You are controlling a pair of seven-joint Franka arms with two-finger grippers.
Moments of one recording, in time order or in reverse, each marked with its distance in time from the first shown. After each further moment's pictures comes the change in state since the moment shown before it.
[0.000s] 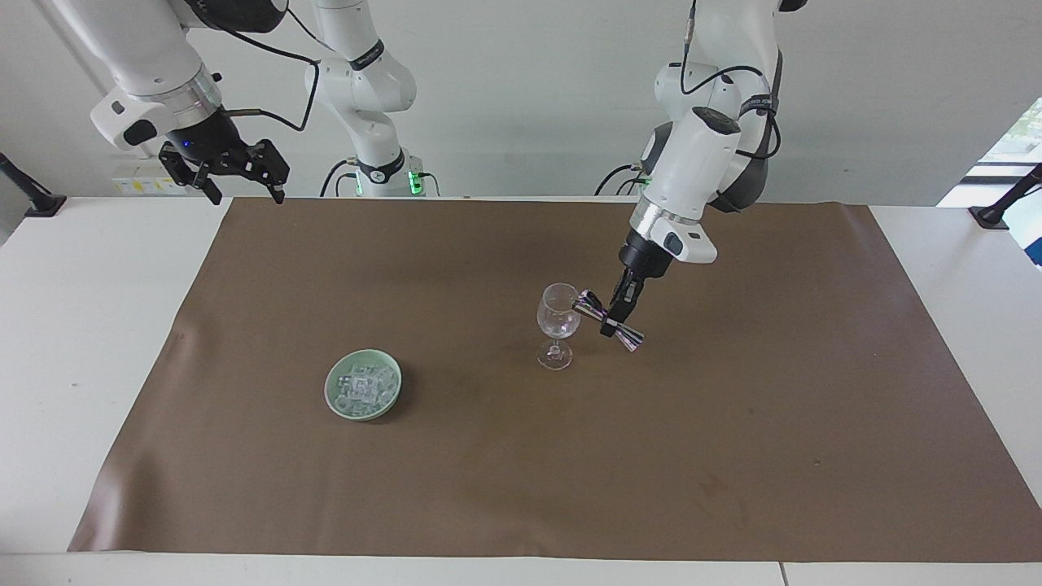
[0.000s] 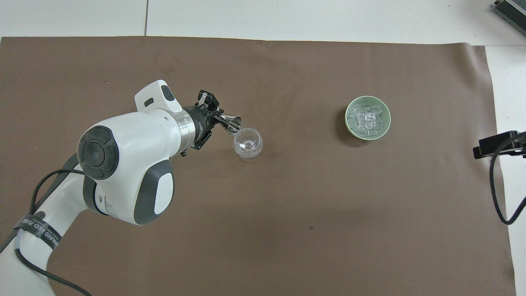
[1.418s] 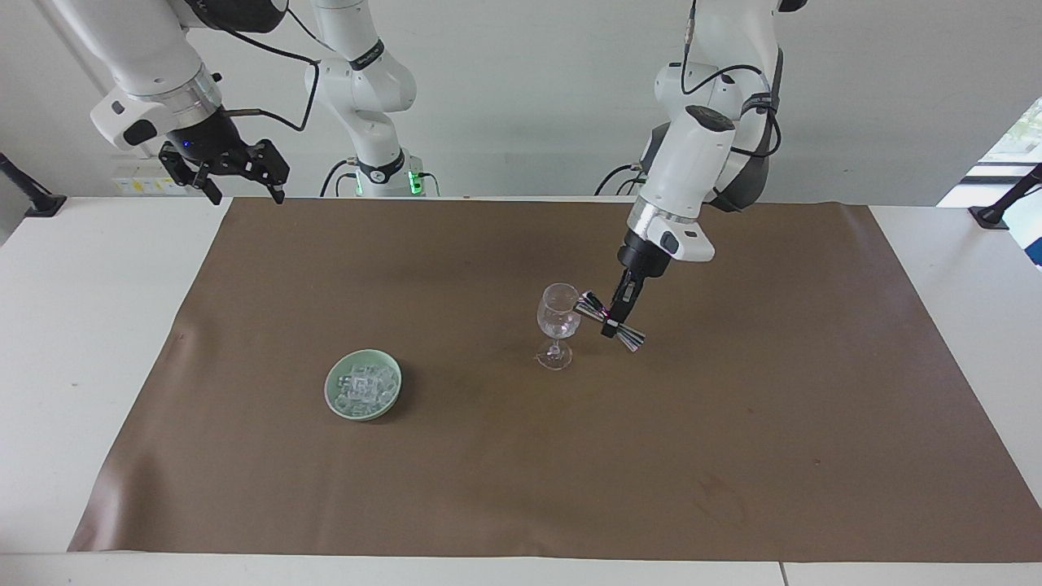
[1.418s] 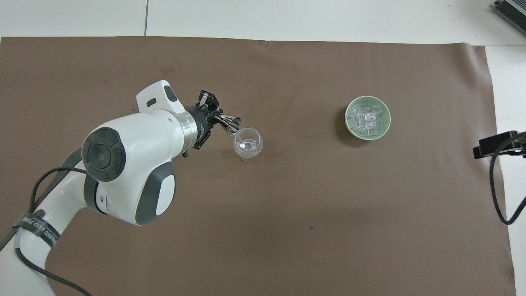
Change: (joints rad) left arm -0.002 0.001 0.000 0.000 0.062 0.000 -0.032; right arm 0.000 0.000 0.000 0.000 0.000 0.000 0.000
